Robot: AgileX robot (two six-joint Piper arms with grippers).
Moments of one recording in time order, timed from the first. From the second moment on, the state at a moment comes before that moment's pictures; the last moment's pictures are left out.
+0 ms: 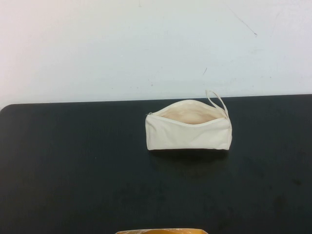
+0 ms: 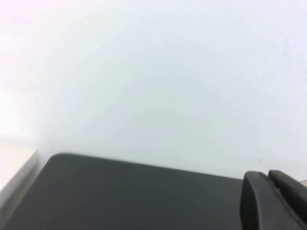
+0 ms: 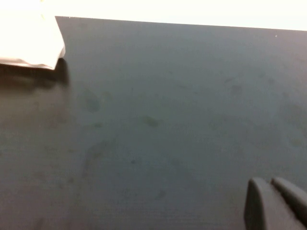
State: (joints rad) right arm 0.02 -0.02 0.03 -0.03 0.41 -0.03; left arm 0.00 0.08 0.03 0.21 -0.12 -0.47
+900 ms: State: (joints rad) right arm 0.02 -0.02 0.03 -0.03 0.41 -0.03; left arm 0.00 -0.01 0.02 0.03 0.35 -0.14
